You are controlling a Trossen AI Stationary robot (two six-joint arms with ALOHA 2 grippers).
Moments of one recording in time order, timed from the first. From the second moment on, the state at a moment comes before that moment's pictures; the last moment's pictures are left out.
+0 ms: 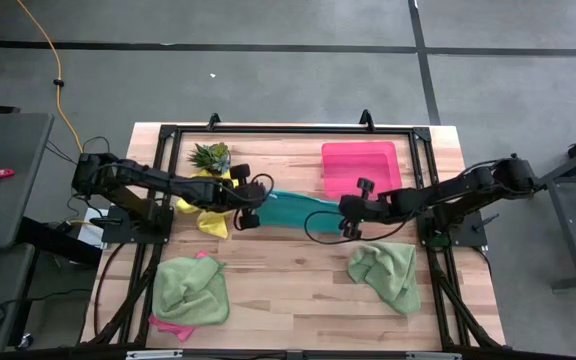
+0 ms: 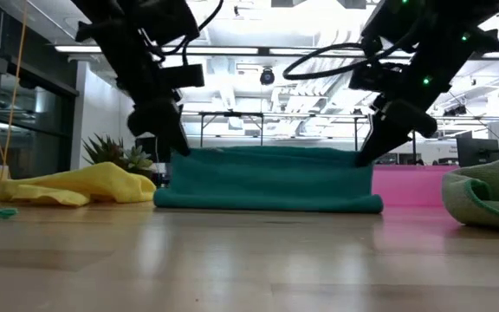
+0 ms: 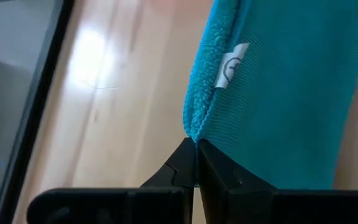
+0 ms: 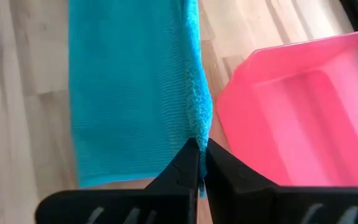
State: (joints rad) left arm 0.14 1.50 0.83 -0.35 -0.48 0.06; right arm 0.09 1.34 0.64 -0.30 0.44 0.14
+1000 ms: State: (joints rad) left arm -0.03 1.50 0.69 -0.21 -0.66 -0.06; right arm 0.22 1.34 0.74 -0.50 0.58 0.22
